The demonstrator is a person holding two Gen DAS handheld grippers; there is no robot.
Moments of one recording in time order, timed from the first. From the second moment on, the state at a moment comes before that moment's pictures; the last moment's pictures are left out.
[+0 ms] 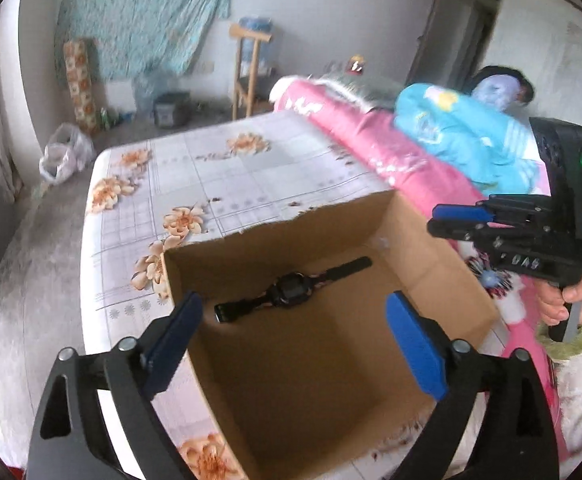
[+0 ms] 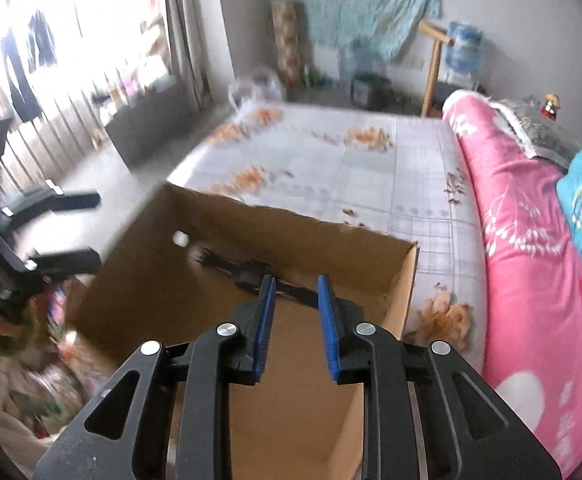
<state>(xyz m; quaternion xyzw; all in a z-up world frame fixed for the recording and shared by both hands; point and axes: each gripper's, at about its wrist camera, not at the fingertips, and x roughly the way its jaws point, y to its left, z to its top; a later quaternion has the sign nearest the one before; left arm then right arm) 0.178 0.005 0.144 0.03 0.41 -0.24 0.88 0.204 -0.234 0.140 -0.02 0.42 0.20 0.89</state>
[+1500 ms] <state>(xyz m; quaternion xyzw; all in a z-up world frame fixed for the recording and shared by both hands) 0.060 0.022 -0.033 0.12 0.43 -0.05 0.89 0.101 -0.123 -0.015 0.10 0.50 0.19 0.84</state>
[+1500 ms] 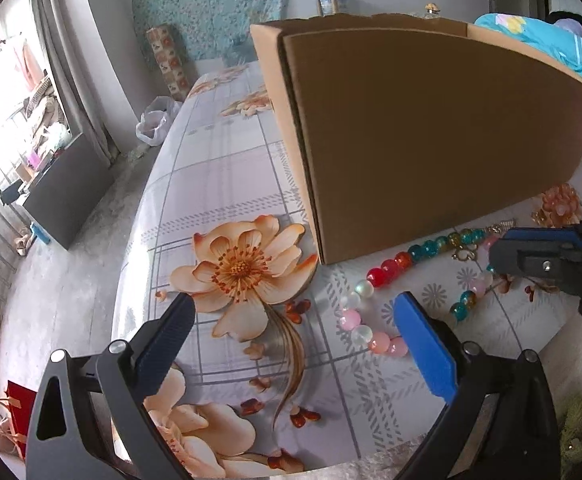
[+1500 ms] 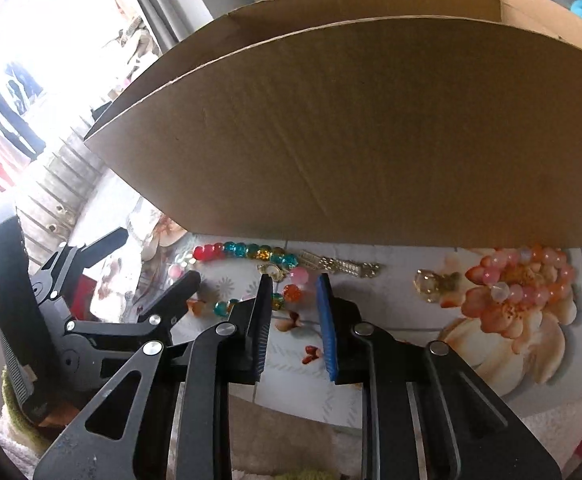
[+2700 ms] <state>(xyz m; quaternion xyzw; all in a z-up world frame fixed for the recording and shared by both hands) 0.051 0.014 -0.028 0.11 0.44 -0.14 0.88 0.051 -0.099 0.006 0.05 0.46 0.24 0.85</state>
